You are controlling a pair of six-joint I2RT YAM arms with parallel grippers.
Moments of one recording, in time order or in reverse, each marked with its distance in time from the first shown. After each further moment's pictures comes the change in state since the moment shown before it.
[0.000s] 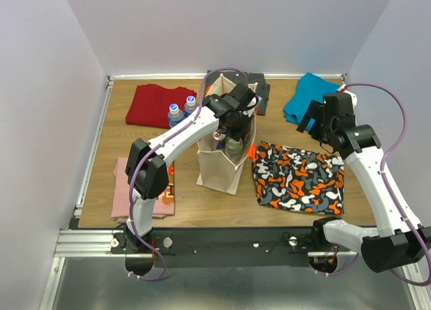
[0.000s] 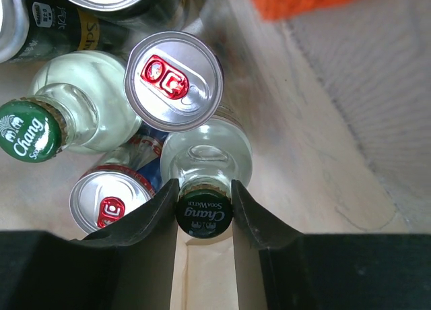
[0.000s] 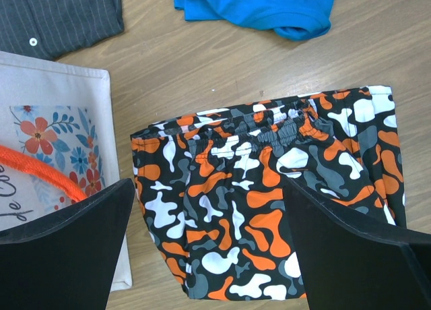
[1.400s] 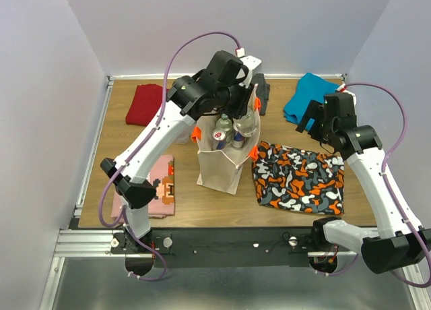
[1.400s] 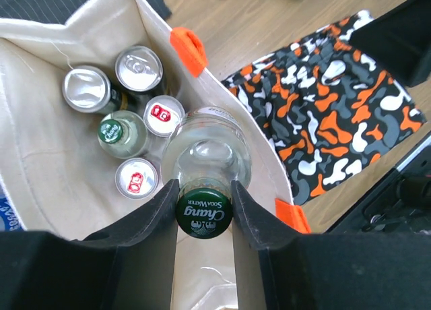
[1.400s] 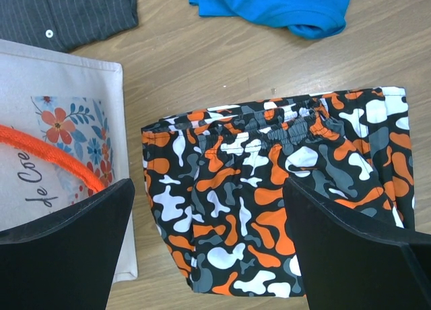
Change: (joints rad) left arm -0.021 -0.138 0.378 -0.159 0.048 -0.008; right arm 0.000 -0.009 0.006 0.000 -0.039 -0.009
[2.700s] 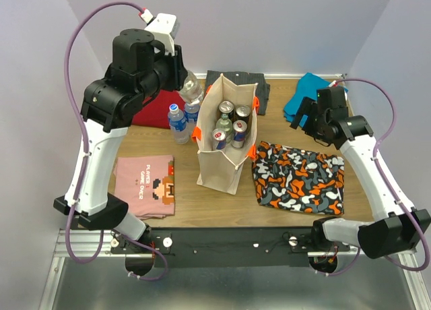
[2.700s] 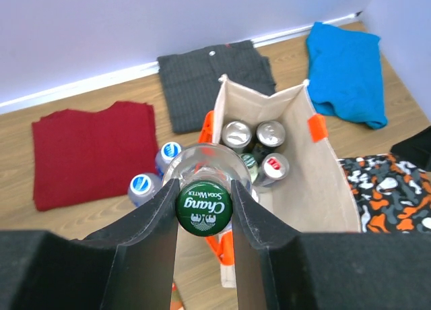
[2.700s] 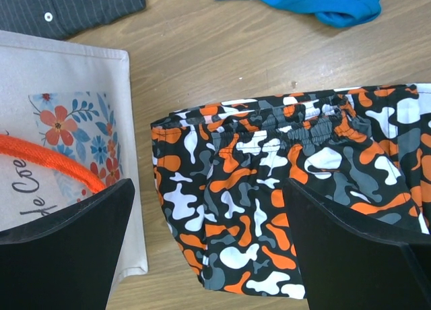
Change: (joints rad) left arm 0.290 -0.293 0.046 0.018 -0.115 0.011; right arm 0.000 0.105 0.037 0.009 -0.056 0.018
